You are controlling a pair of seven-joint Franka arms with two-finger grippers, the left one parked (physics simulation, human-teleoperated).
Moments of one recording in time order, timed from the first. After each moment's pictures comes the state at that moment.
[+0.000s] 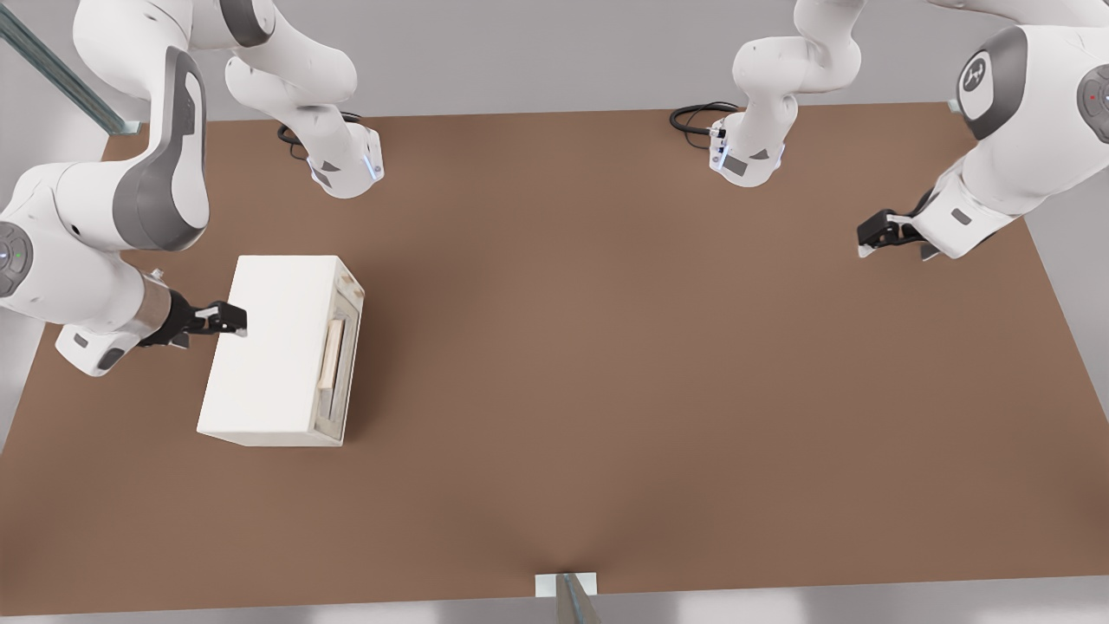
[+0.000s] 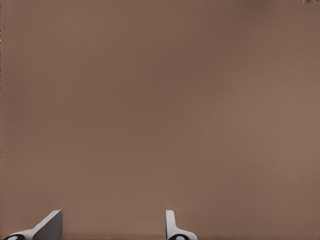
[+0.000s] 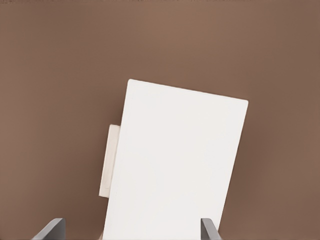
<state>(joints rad) 0.06 0.24 -0.06 -1.38 0.05 1.51 -0.15</state>
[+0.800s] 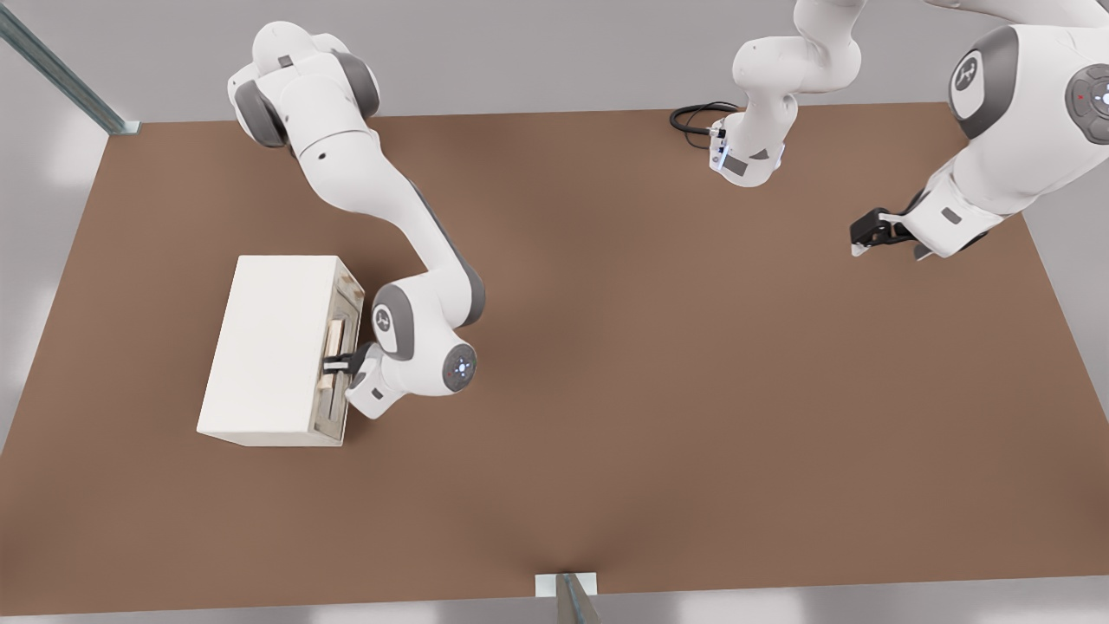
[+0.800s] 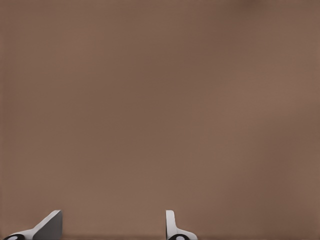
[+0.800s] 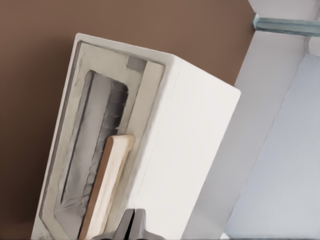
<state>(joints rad) 0.59 0.73 -0.15 -1.21 -0.59 1.26 0.28</state>
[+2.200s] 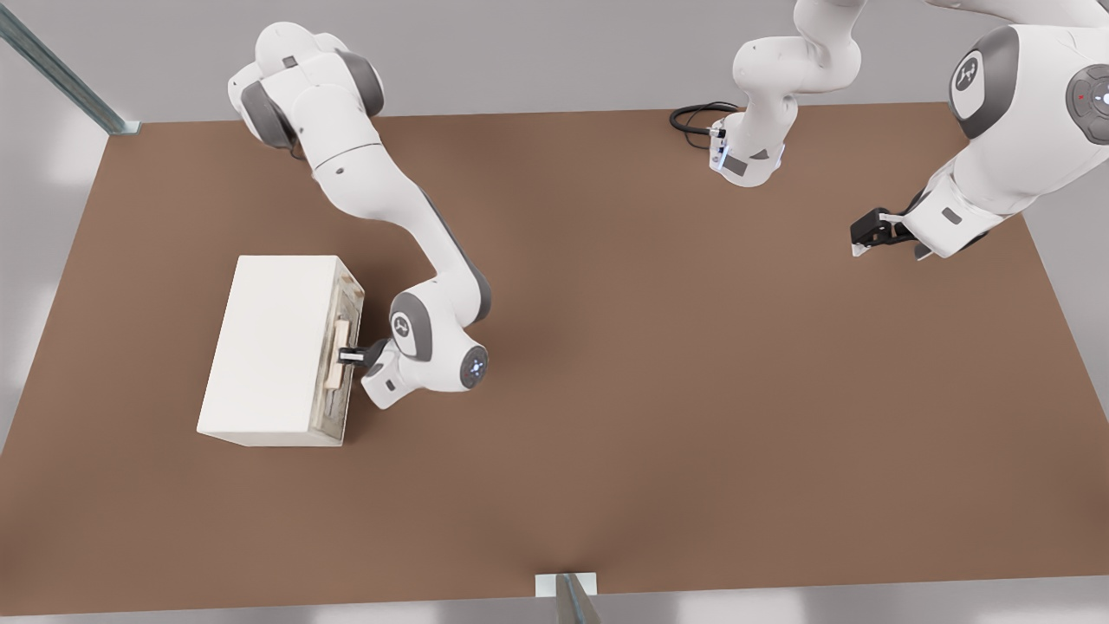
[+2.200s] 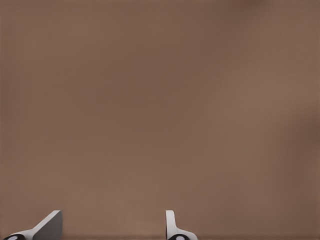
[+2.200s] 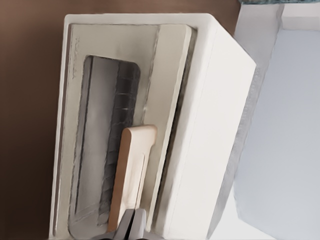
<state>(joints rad) 0.62 0.74 -0.14 -1.29 -0.58 1.30 0.51</state>
